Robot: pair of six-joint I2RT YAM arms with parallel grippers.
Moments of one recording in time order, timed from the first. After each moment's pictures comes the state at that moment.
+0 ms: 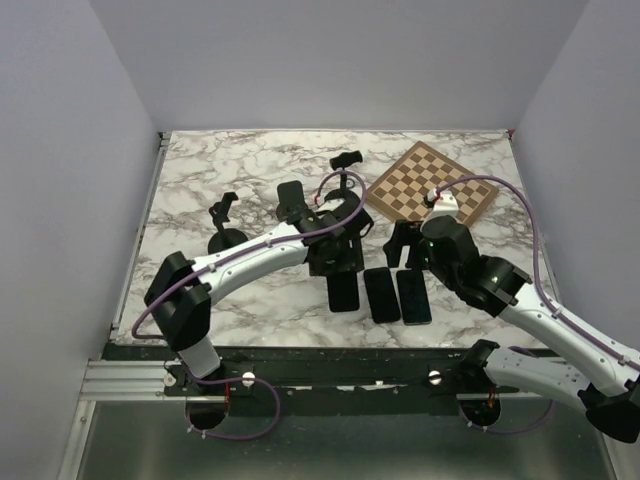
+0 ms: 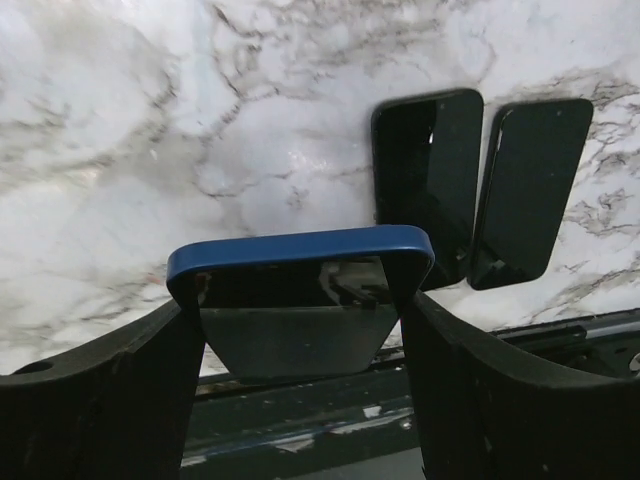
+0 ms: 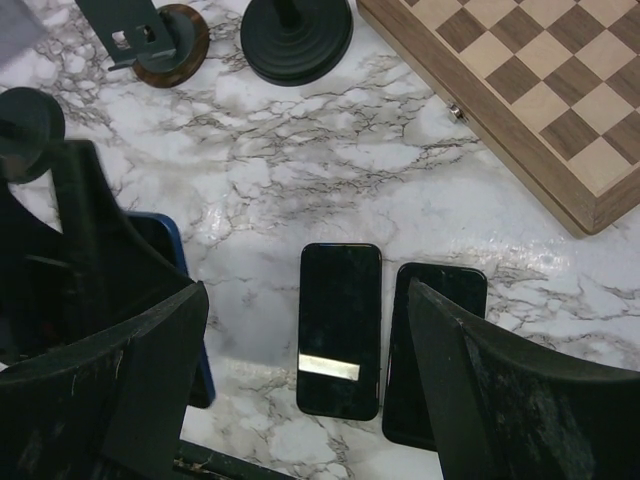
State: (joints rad) left arm -0.91 1.62 1.38 -0.87 -0.17 -0.94; right arm 0.80 0.93 0.90 -0.54 0.41 0.50
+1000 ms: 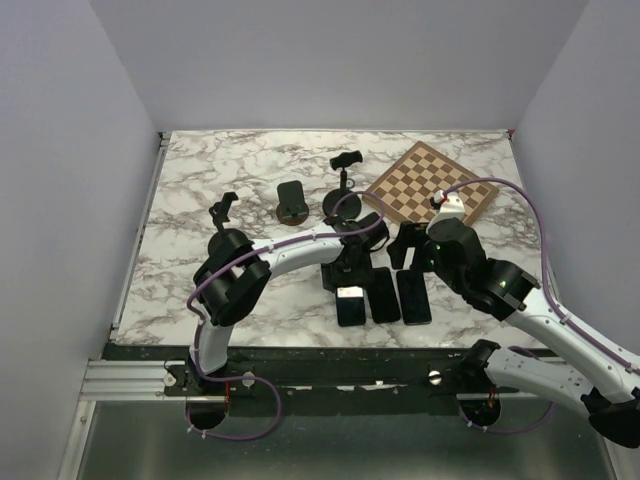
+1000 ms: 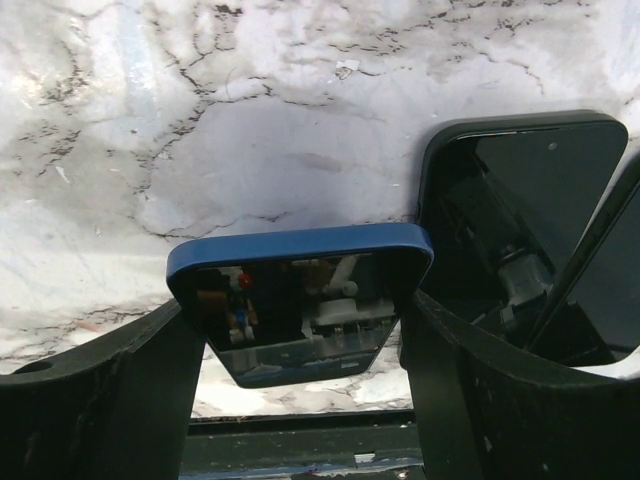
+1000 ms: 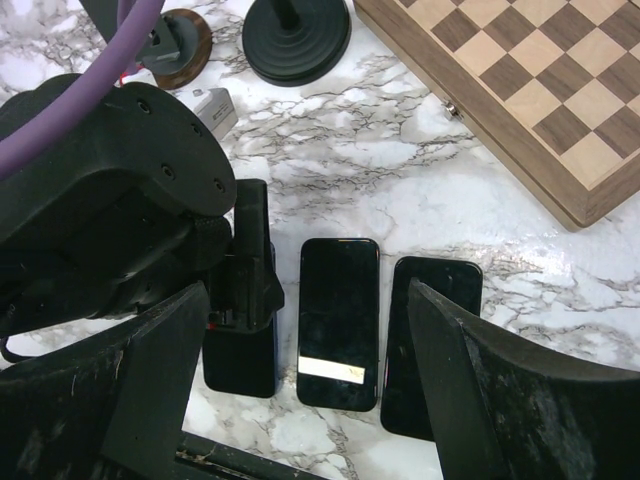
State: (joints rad) left arm -0.95 1.96 1.47 -0.88 -0.09 -1.07; right arm 0.80 0.88 0.90 -0.58 0.41 0.51
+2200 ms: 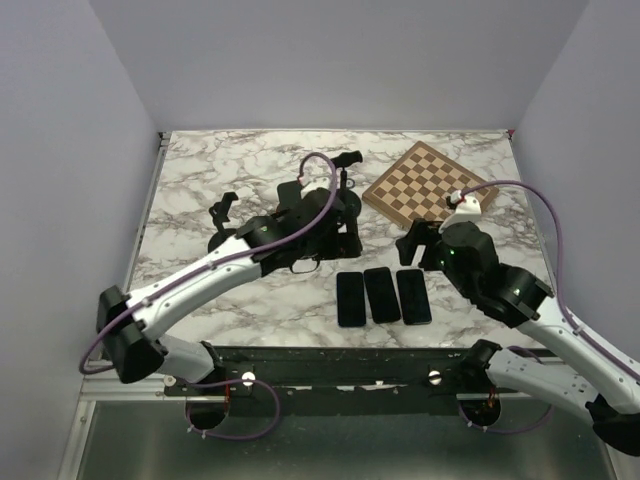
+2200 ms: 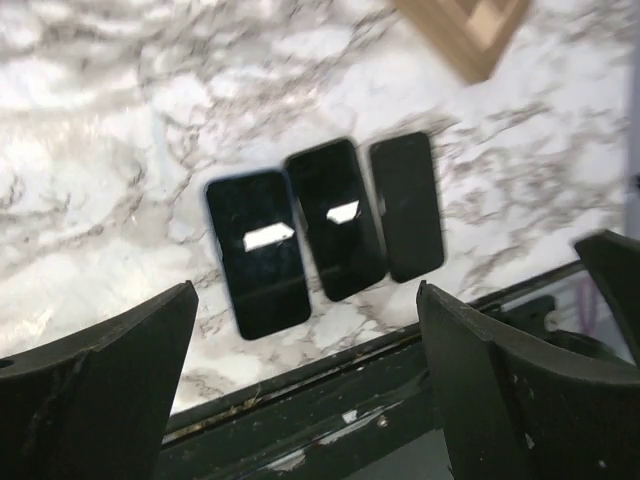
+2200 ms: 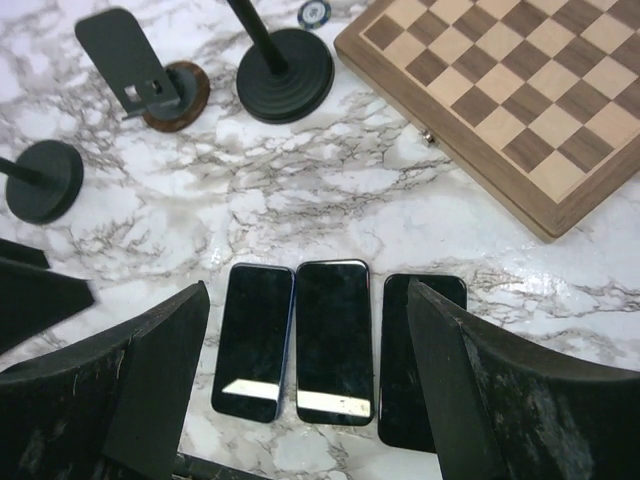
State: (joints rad) left arm -0.94 1.45 1.33 -0.73 -0.19 -0.86; right arm 0.80 0.84 0.90 -0.58 0.46 0.53
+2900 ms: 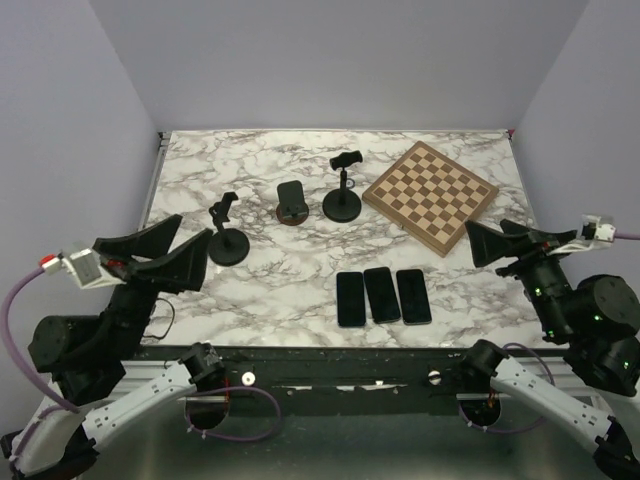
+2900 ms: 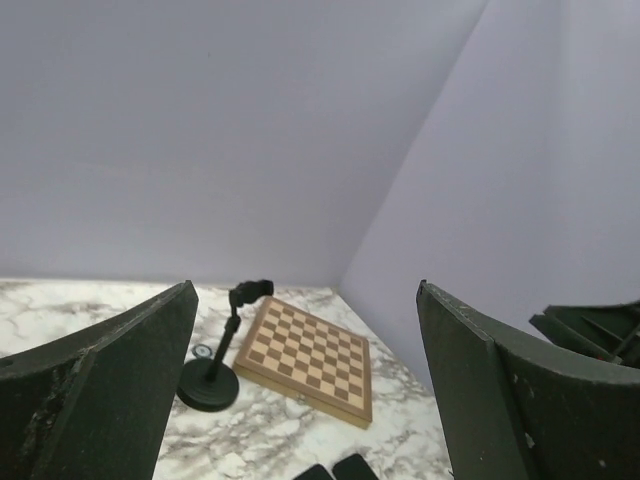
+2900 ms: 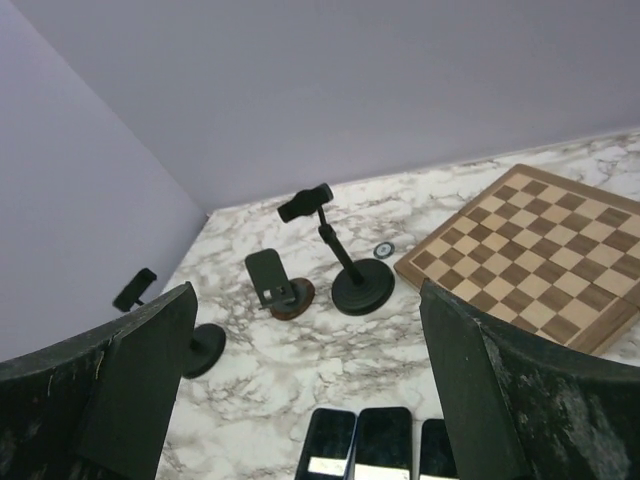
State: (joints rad) left arm -0.92 0.27 0.93 -0.18 -0.41 -0.29; right arm 0.80 0.41 1.01 -0.48 0.53 0.36
